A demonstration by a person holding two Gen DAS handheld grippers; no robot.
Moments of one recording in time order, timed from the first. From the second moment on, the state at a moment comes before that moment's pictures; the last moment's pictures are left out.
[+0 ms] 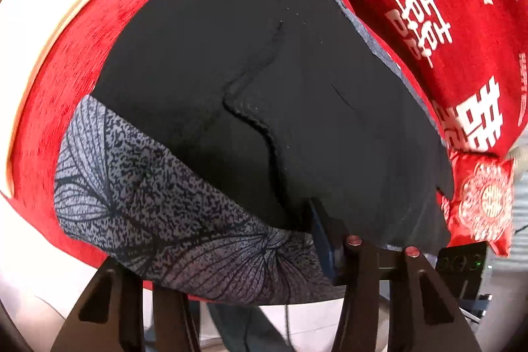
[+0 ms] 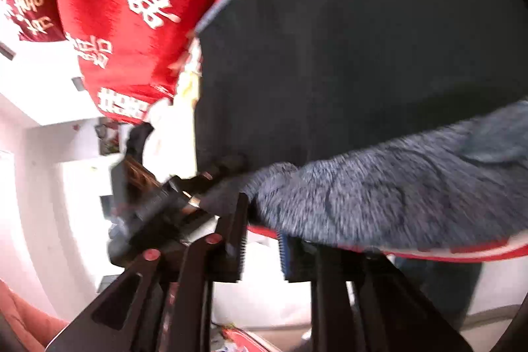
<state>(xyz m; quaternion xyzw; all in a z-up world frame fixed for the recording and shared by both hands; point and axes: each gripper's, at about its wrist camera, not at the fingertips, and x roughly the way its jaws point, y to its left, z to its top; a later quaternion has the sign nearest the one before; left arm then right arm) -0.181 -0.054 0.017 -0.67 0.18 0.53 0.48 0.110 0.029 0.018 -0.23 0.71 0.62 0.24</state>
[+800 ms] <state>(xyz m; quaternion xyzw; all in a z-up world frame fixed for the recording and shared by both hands) -0.169 0.021 0.094 -0.60 0.20 0.58 0.51 0.221 0.109 0.087 -0.19 0.69 0.64 0.29</state>
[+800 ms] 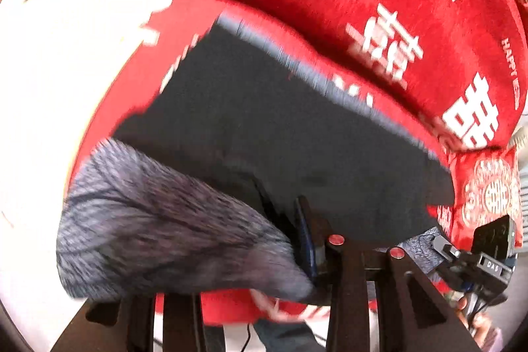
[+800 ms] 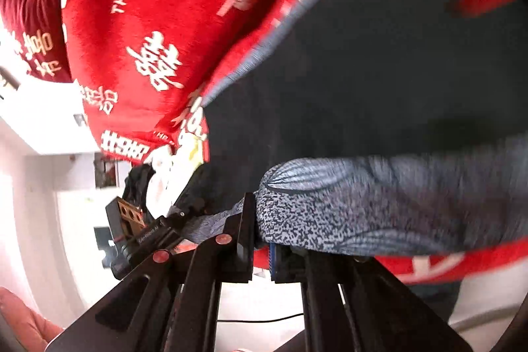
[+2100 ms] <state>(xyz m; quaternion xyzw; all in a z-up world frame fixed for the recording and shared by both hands) -0.143 0.223 -0.015 -0.48 0.35 0.71 0.39 0.123 0.338 0.007 -0.43 0.52 0.68 0.26</state>
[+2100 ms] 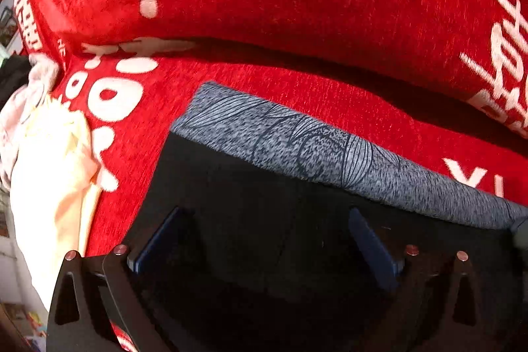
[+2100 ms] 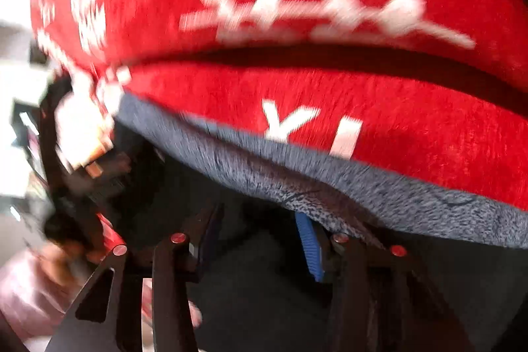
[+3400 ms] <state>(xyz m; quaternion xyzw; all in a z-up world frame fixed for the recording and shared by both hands) 0.247 0.122 0.007 -0.52 0.39 0.46 0.61 0.542 0.011 0.027 -0.28 0.68 0.50 0.46</state>
